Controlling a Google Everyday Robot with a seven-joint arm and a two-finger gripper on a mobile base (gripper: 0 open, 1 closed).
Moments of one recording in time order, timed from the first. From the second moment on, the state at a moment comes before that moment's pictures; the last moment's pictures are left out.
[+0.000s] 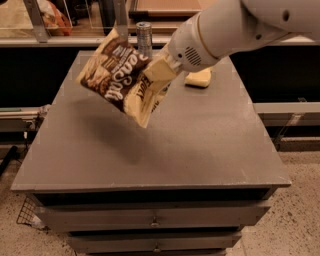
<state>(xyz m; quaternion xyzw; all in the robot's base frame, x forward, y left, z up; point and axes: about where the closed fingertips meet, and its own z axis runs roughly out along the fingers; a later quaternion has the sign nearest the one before) 0.543 0.017 0.980 -0.53 0.73 0.19 0.39</state>
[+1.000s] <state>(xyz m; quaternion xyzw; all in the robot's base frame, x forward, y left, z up) 0.575 -0.005 1.000 -0.49 0.73 0.18 0.44</state>
